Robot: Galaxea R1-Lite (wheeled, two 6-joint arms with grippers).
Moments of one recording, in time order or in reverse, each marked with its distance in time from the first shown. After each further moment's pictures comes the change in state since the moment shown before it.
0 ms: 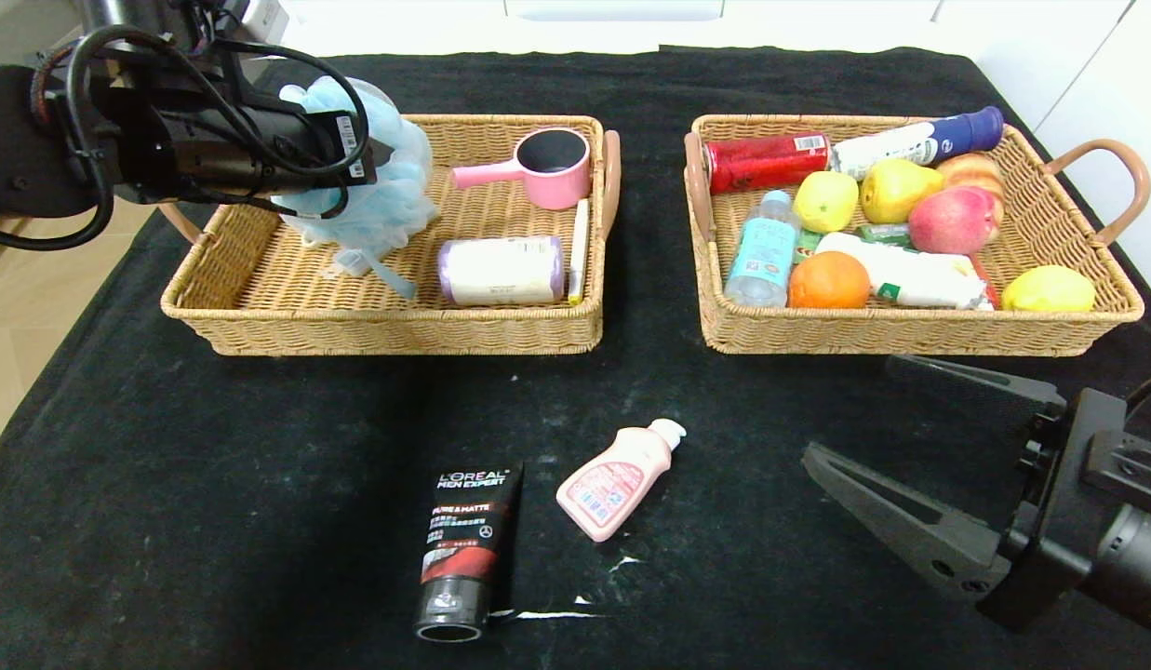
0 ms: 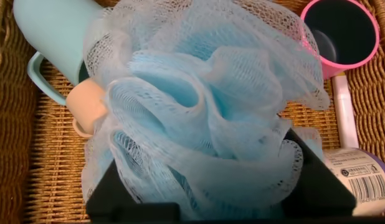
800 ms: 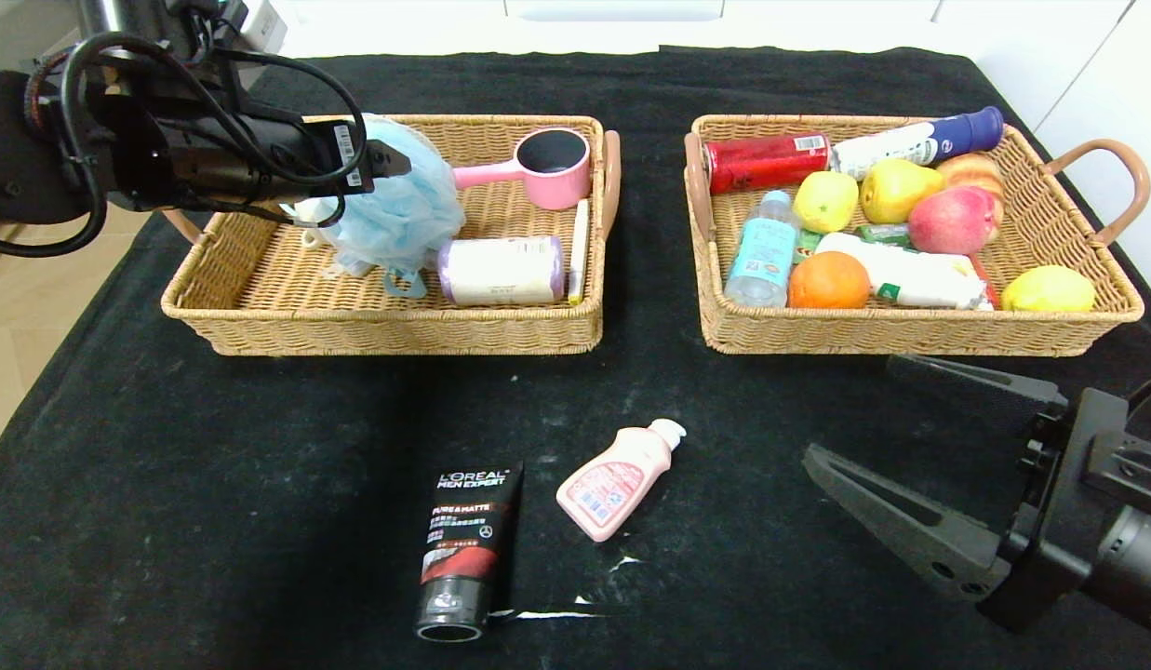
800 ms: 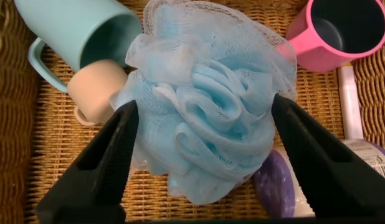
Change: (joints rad) left arm -0.009 -0.022 0.044 0.011 0.012 -0.005; right arm 0.000 -0.001 0.003 -0.003 0.000 -0.013
